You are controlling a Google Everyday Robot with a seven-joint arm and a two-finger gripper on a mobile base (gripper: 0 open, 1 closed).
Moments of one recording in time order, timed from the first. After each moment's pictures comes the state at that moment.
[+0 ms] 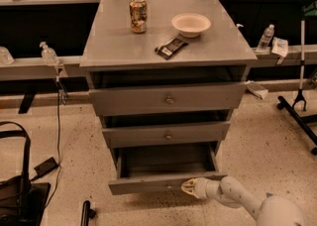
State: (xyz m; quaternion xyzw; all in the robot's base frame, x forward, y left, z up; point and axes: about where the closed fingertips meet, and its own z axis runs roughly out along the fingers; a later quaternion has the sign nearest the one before) arm 0.593 -0.157 0.137 -0.61 0.66 0.13 0.42
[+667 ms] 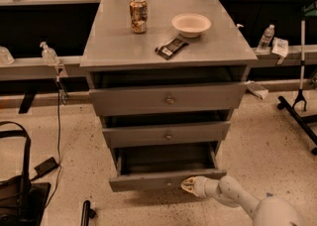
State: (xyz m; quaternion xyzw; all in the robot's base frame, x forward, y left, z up) arm 0.608 -0.159 0.129 -0.61 0.66 0.11 0.43
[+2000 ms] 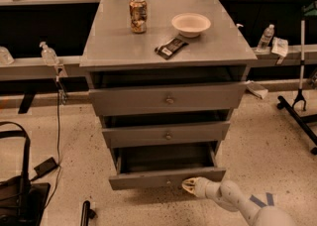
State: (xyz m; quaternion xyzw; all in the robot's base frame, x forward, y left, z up) arm 0.617 -0.166 0.111 -0.62 0.64 0.08 0.46
